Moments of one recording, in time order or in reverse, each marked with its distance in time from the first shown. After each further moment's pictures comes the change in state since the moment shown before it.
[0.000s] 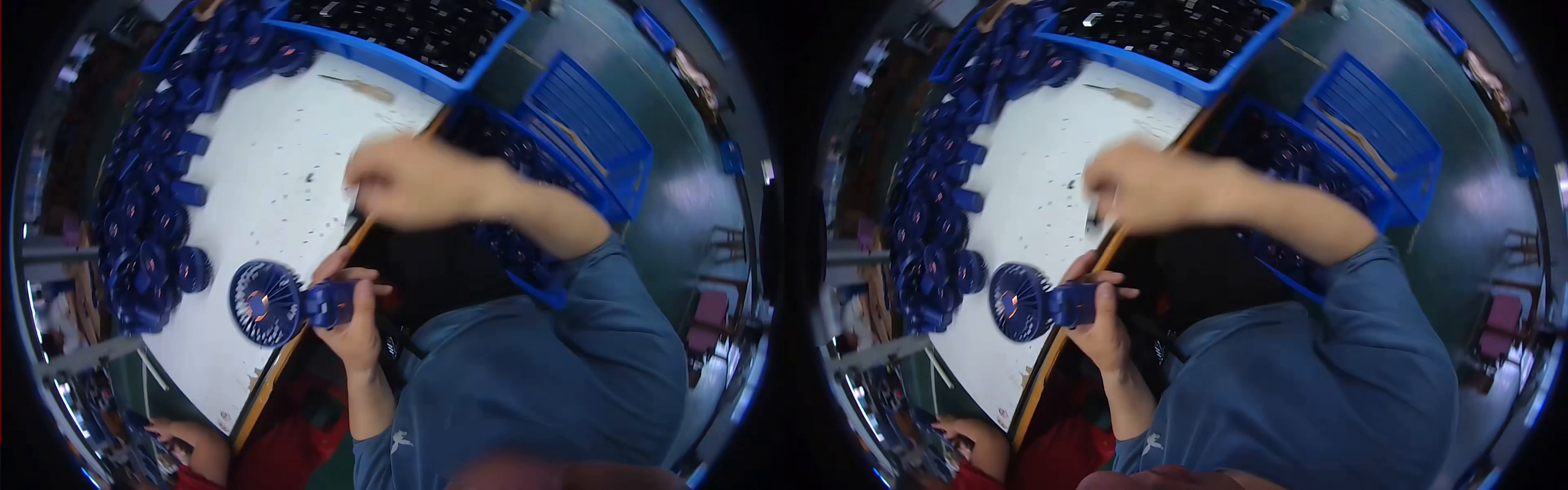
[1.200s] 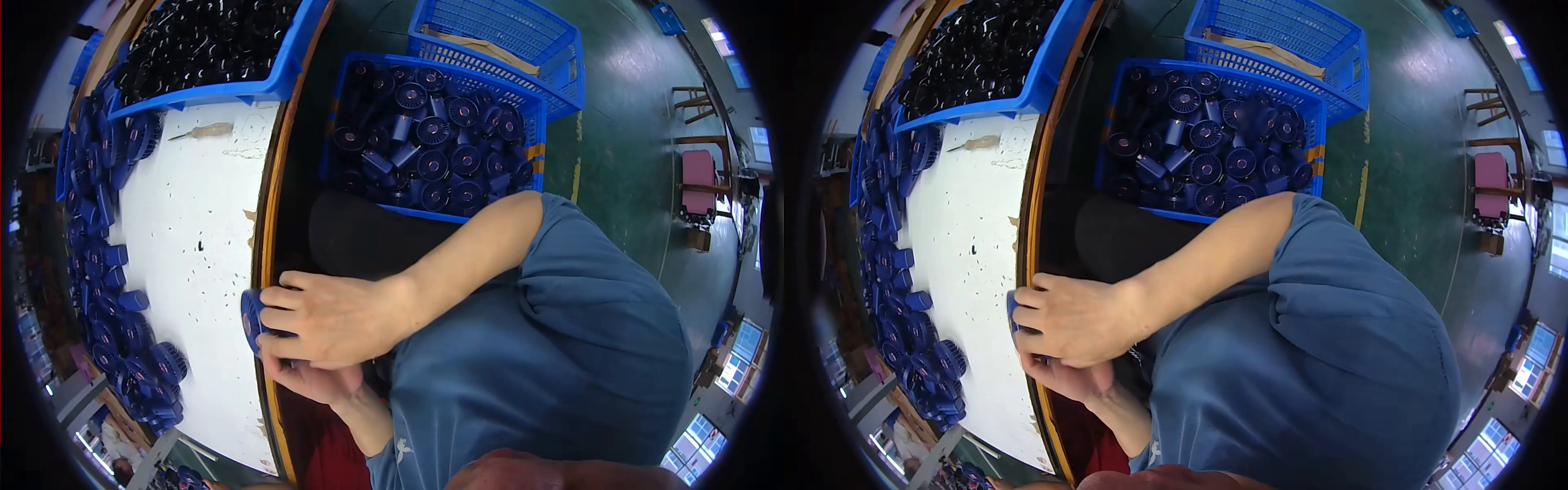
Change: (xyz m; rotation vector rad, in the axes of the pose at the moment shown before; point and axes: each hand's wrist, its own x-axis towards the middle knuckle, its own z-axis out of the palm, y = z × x) left_hand -0.032 -0.002 0.033 -0.606 0.107 -0.450; right_hand -0.092 -0.023 0.079 -0.148 0.221 -0.252
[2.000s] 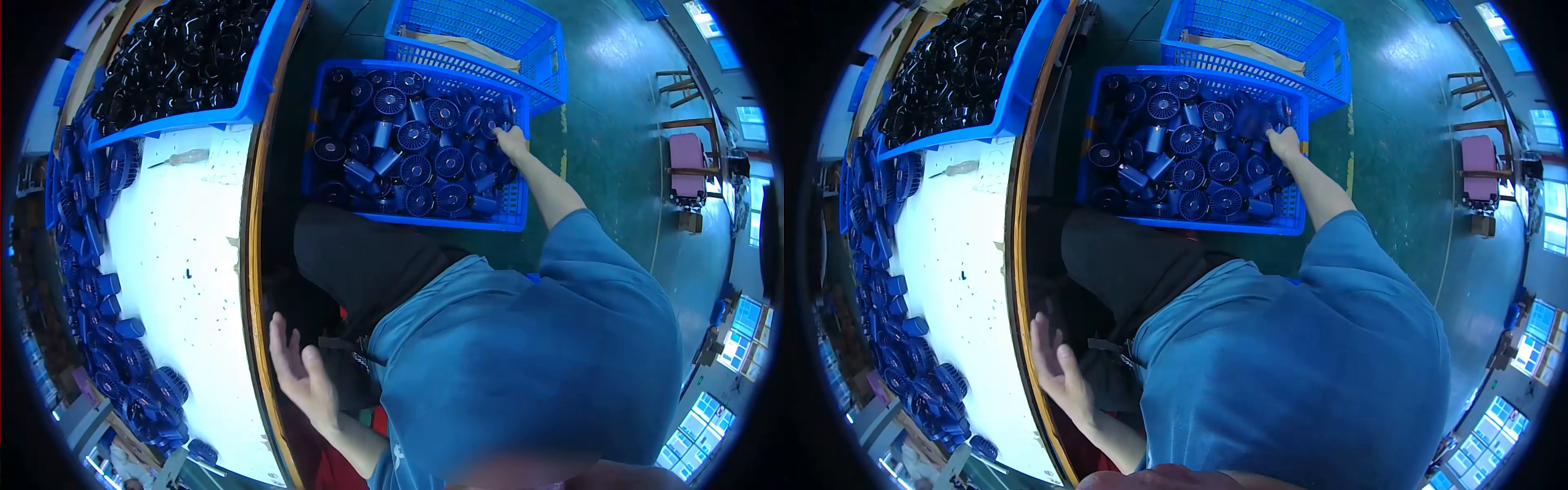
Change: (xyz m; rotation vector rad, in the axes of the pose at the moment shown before) left_hand 0.008 0.015 -0.030 1.375 -0.251 0.228; right_hand -0.455 0.269 -0.073 -0.343 0.737 1.924
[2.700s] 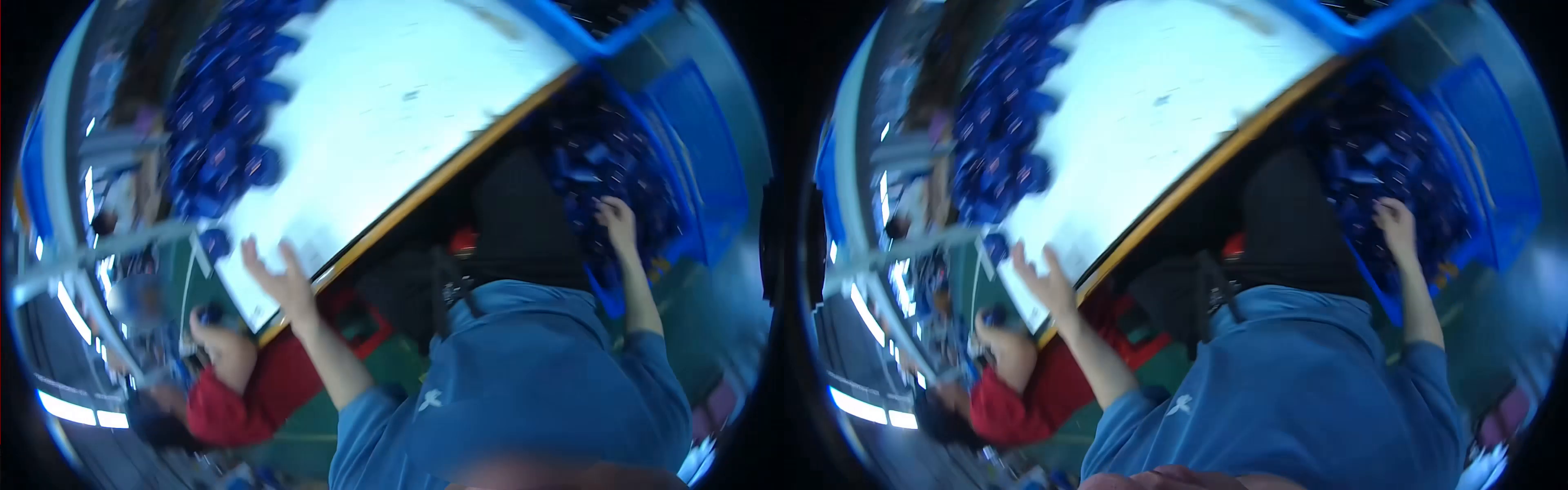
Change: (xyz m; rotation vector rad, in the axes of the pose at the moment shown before) left_hand -0.051 -0.098 -0.186 0.705 0.915 -0.107; right_hand -0.170 -0.106 0.051 0.350 -0.912 -0.418
